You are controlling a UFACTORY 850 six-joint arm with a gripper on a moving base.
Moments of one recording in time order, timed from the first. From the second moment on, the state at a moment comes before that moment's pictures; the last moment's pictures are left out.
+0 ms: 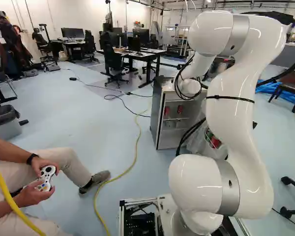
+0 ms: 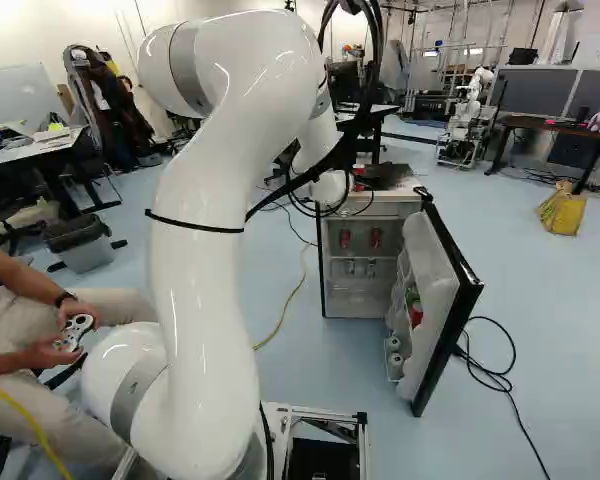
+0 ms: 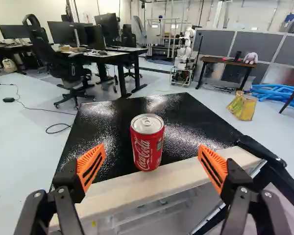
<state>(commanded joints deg) -18.9 -32.0 -63.1 -2.6 44.5 0.0</state>
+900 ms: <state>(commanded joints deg) -25.8 -24.4 -59.3 9.0 33.9 0.0</state>
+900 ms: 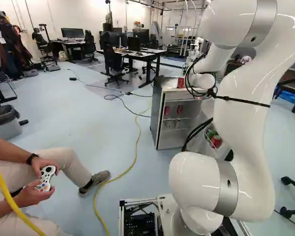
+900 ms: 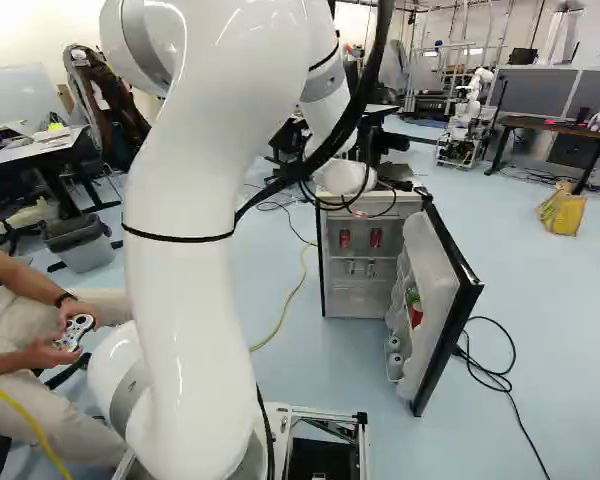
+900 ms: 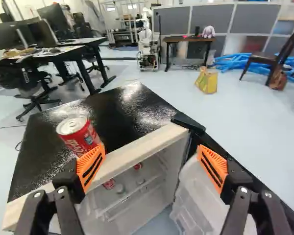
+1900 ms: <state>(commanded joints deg) -33.9 -21.5 -62.4 17.5 24.9 0.0</state>
